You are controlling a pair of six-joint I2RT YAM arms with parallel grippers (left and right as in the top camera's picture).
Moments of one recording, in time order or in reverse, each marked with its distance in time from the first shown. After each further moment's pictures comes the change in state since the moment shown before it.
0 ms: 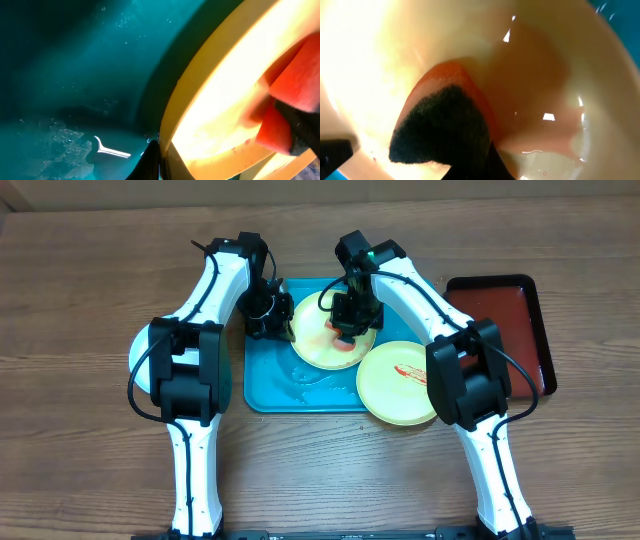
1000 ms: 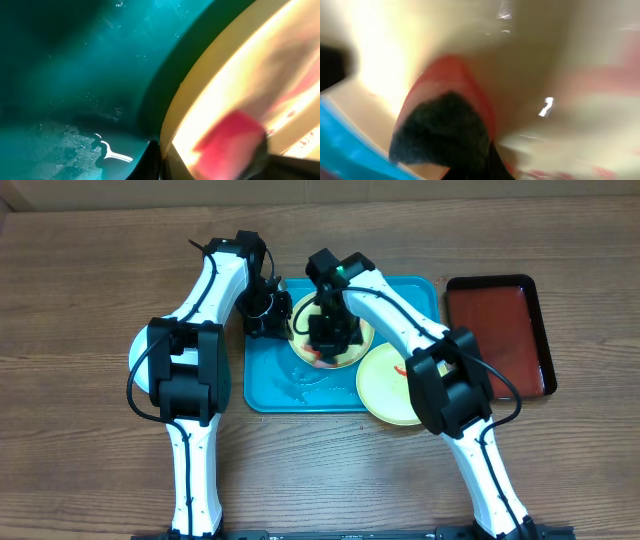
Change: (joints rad) left arm 0.008 0.000 0.000 0.021 -0.011 0.000; right arm 0.102 0.012 0.033 -0.146 -0.026 -0.092
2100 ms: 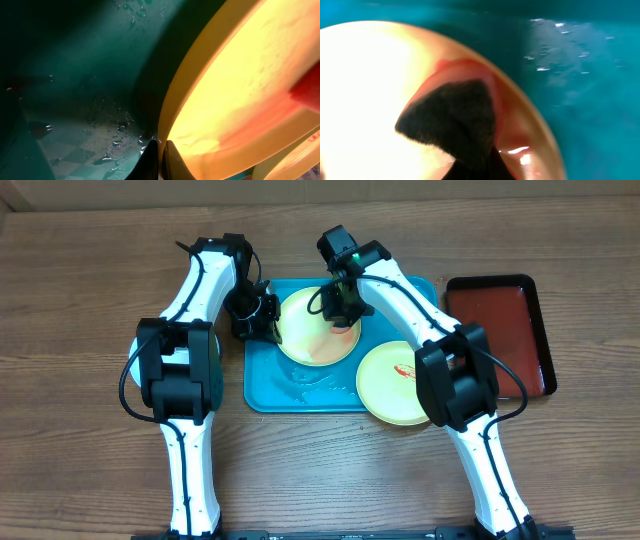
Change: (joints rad) left arm 0.041 0.000 0.000 -0.074 -0.019 0.037; right arm -0.046 0.025 0.050 0.234 0.182 -0.020
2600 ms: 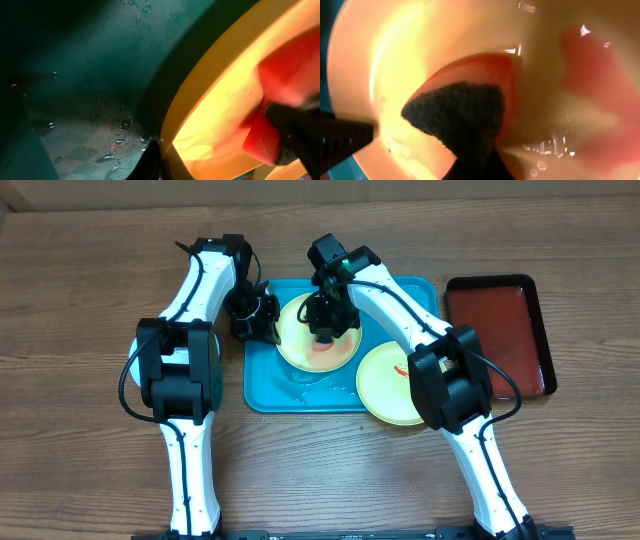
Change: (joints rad) left arm 0.000 0.000 0.000 -0.004 -0.004 0.000; right arm 0.032 0.007 0.000 -0.069 -0.201 -0.008
